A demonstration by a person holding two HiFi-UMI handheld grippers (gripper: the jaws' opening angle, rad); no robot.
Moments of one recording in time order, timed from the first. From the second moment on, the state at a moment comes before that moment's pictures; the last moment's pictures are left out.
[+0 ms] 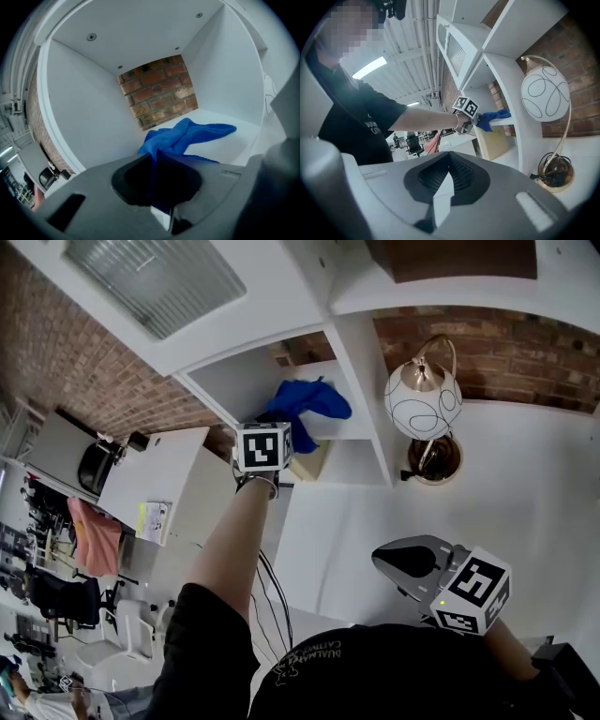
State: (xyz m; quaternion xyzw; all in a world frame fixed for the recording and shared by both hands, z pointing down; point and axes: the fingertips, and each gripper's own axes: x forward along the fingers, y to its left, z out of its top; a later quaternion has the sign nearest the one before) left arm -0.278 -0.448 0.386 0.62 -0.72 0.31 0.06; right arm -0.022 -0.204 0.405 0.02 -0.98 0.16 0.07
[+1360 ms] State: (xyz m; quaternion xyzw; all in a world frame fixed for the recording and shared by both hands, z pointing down) left arm -0.104 -0.464 0.393 0.76 -0.57 0.32 0.01; right arm 0.013 -0.201 0.401 0.08 -0.98 0.17 0.06
